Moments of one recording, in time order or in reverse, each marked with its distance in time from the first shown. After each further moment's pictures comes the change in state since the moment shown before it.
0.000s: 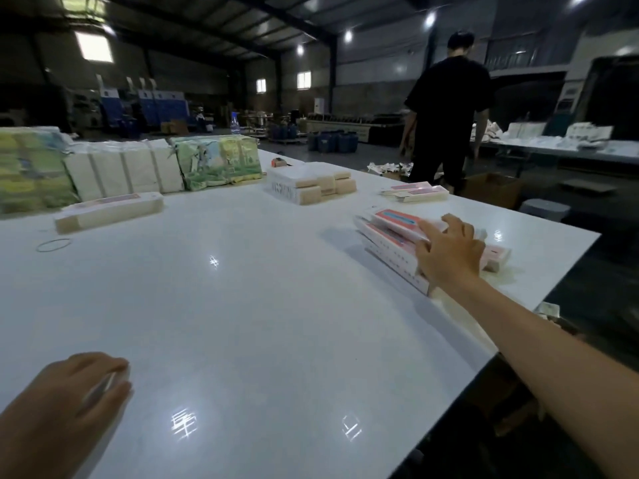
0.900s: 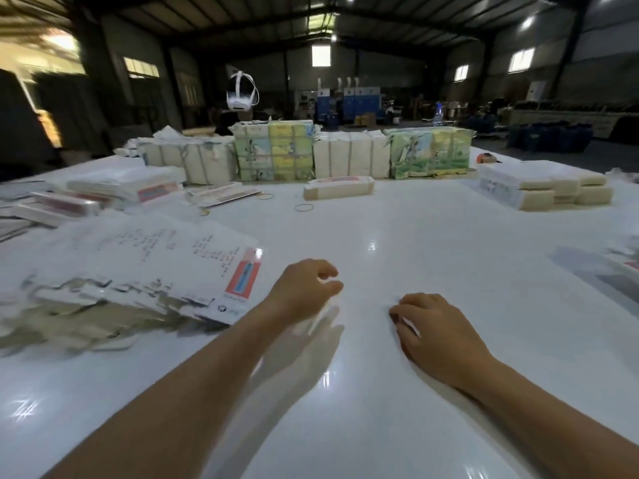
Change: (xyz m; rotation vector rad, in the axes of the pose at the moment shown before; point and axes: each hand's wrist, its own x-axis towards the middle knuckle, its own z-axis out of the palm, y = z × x) left_hand 0.030 0.086 -0.120 -0.322 -0.008 -0.430; right_hand -0.181 -0.250 0.005 0.462 -0.419 -0.918
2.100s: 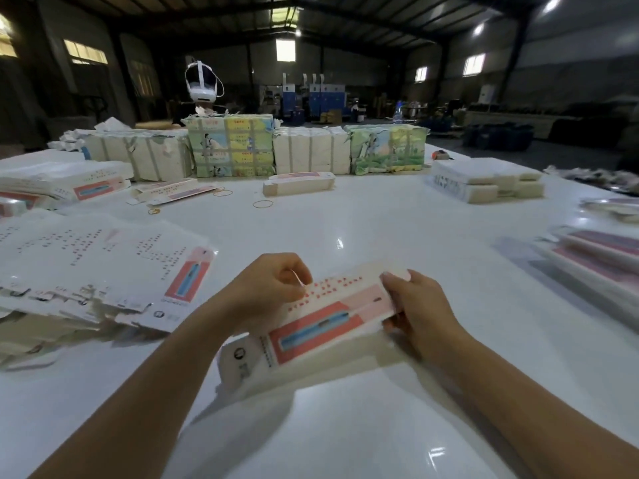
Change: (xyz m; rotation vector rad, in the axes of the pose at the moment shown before) left_hand -0.020 0.030 -0.011 -0.167 -0.207 -0.019; right_hand 0.001 0.001 -0.034 1.342 0.136 0.641
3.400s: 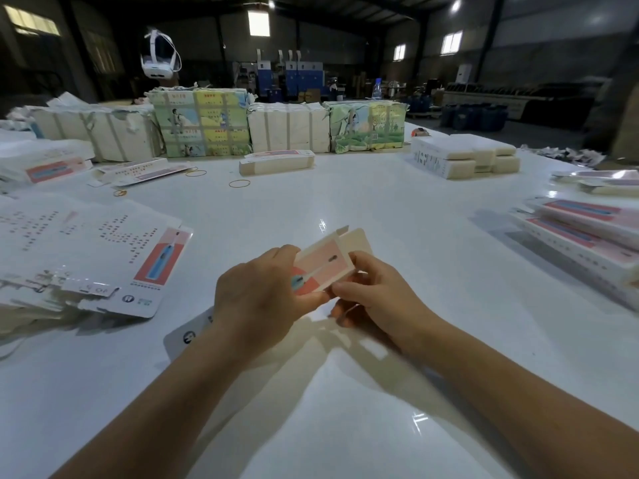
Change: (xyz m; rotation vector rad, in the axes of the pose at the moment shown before) left_hand -0.024 0.001 0.047 0.587 0.410 0.254; right_hand -0.024 0.010 0.009 -0.129 -0.352 -0.151
